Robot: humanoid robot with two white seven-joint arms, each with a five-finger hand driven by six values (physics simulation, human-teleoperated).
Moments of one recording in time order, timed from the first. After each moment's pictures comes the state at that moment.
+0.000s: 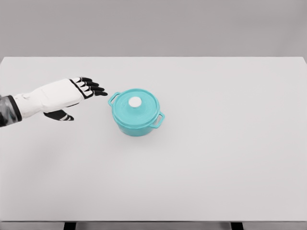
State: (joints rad) left arm -0.41 0.84 -0.42 -1.69 -0.46 -0.50 -0.45; right arm 0.04 0.00 0.71 -0.07 0.24 -0.09 0.14
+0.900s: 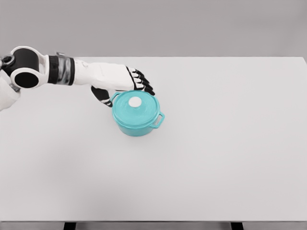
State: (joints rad) left arm -1.11 0.68 -1.11 -1.44 -0.21 -0.56 -0.57; right arm 0.05 0.00 0.71 -0.06 0.24 -0.09 0.14
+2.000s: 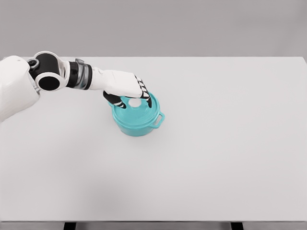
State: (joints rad) left arm -1.12 0.58 -1.17 -1.32 -0.30 -0.57 -0.57; right arm 0.05 0.00 0.71 -0.06 0.24 -0.09 0.14
